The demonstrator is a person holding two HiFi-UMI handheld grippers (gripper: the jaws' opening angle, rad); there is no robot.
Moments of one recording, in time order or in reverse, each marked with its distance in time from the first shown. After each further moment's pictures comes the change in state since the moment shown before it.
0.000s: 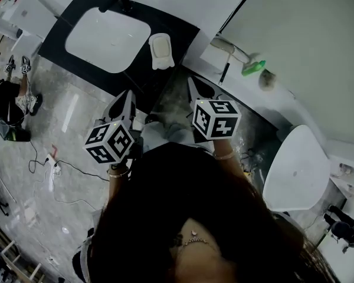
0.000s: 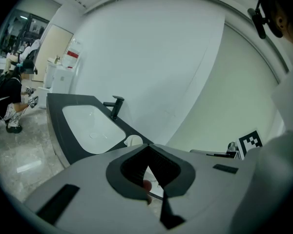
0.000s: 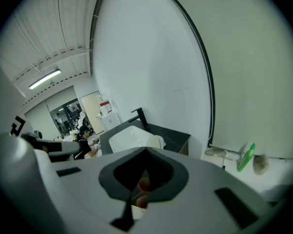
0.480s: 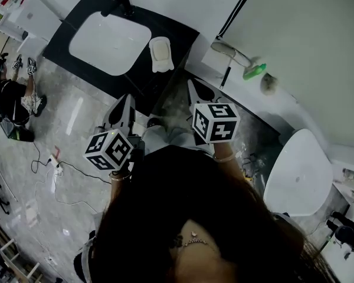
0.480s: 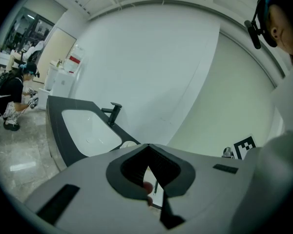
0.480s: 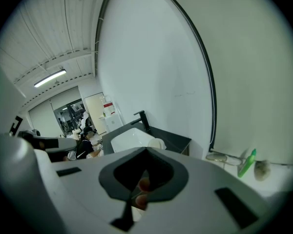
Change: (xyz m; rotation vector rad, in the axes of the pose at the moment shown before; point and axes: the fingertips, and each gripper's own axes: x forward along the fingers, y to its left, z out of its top) left arm -0.016 -0.021 0.005 -0.014 -0.106 -0.021; right arm -0.014 -0.004 0.006 -0.037 -0.034 0.030
